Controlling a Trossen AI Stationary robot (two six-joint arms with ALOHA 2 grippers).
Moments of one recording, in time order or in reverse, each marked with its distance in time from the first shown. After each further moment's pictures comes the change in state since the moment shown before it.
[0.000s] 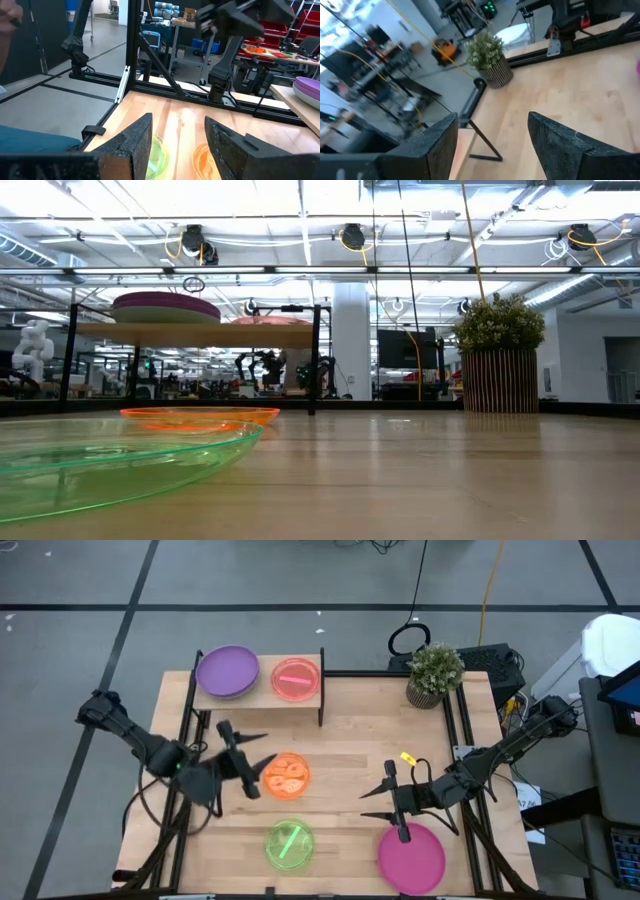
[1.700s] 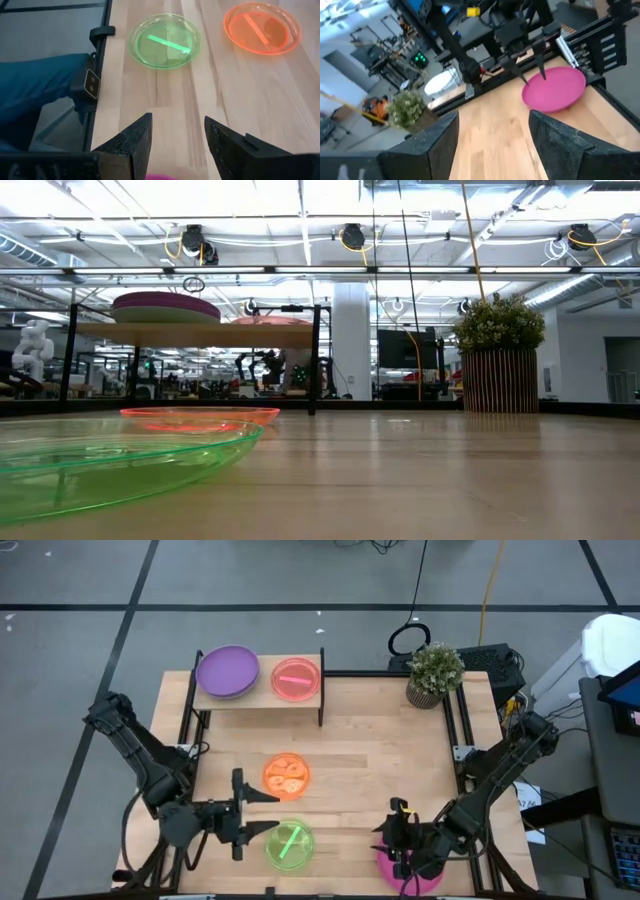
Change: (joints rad) left arm -0.214 0.108 0.002 0.322 0.236 0.265; right arm 0.237 0.324 0.421 -0.878 0.117 0.756
